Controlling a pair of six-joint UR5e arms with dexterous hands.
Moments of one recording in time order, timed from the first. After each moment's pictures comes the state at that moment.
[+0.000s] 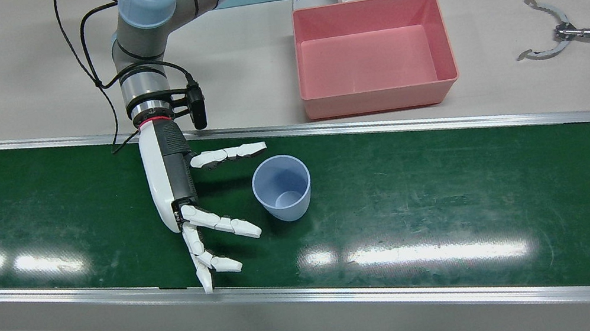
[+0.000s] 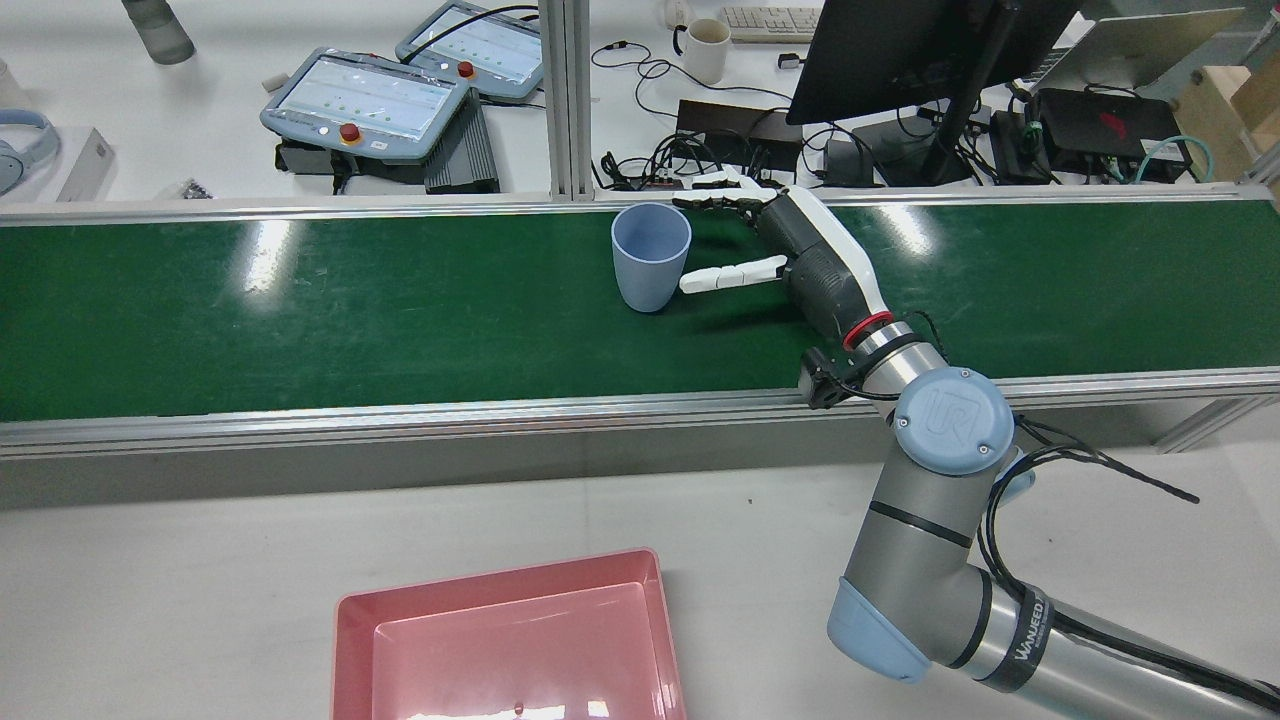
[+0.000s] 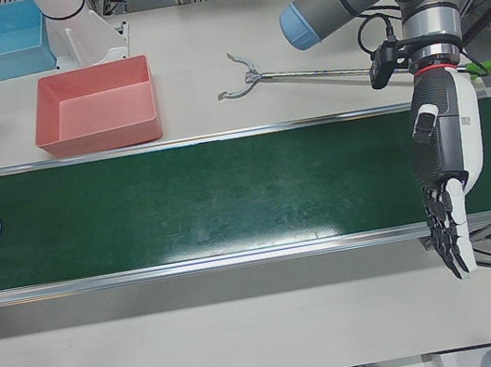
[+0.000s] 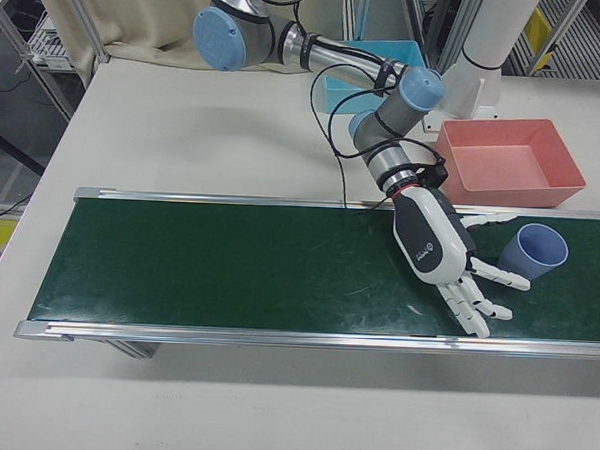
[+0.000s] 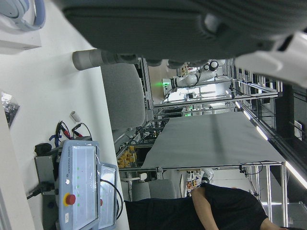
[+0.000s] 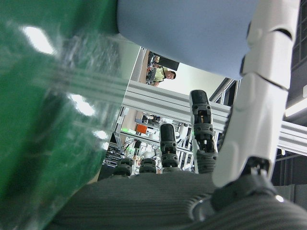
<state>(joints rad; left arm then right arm) -1.47 -1.86 -1.68 0.43 1.75 0.12 0.65 -1.06 1.77 -3.52 -0.94 -0.48</state>
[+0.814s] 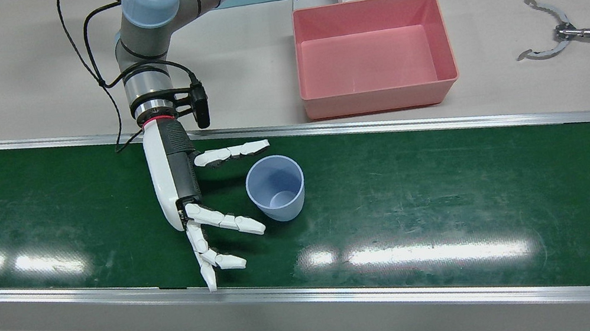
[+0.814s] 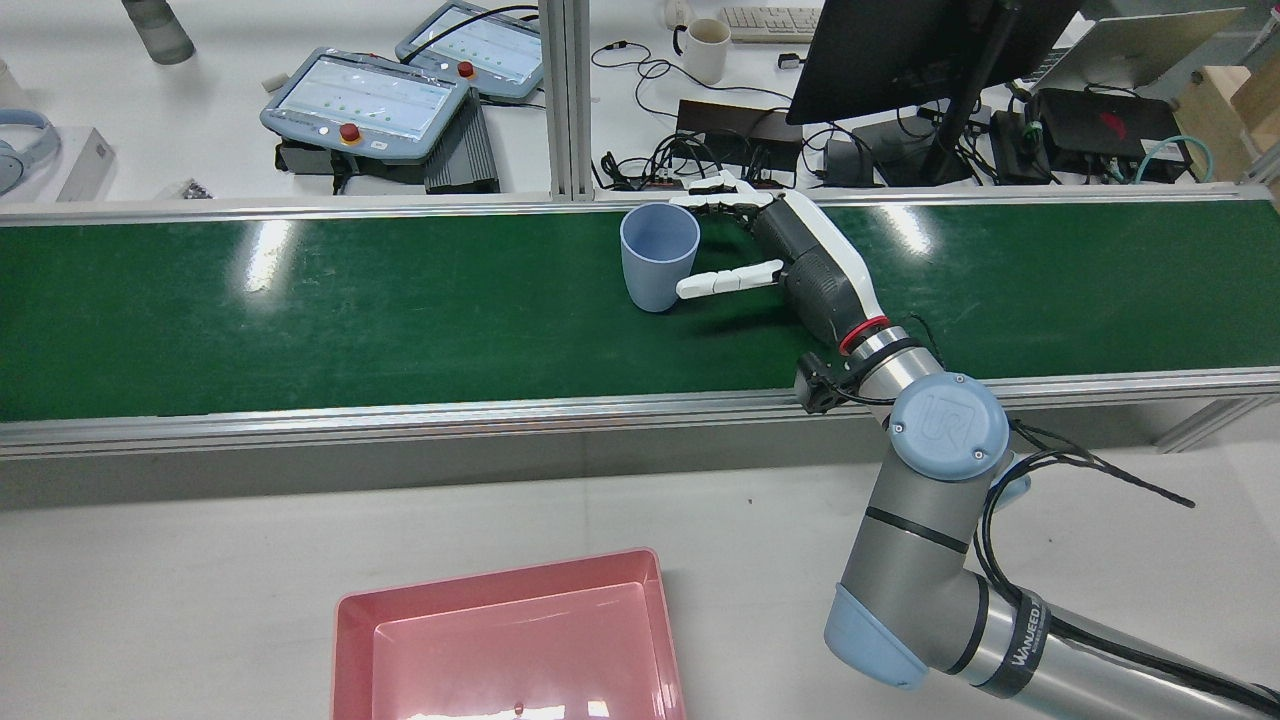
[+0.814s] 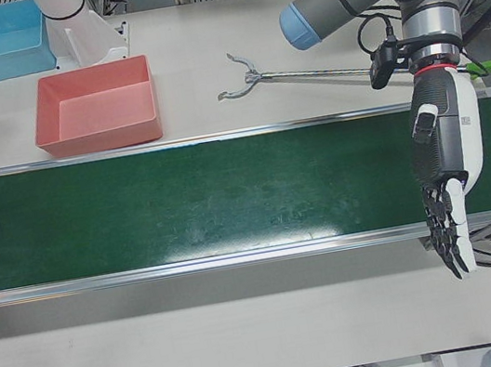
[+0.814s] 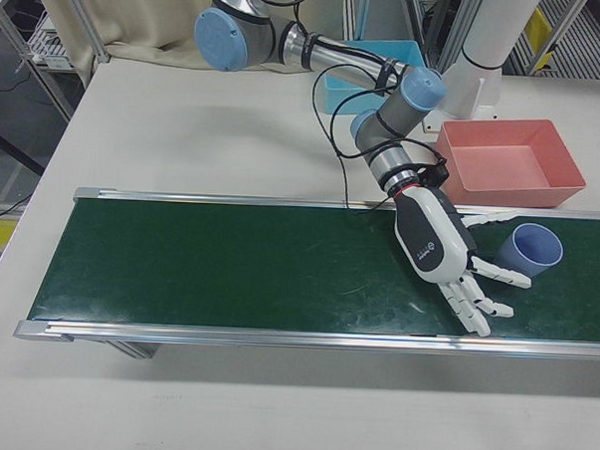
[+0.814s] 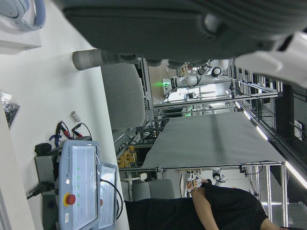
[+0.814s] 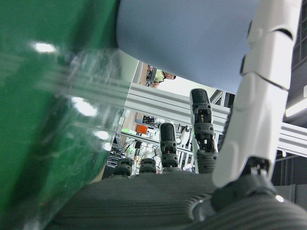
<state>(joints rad) -1.47 -1.86 -1.68 0.43 1.75 0.12 0.64 -1.06 1.77 -3.52 -0.93 -0.48</state>
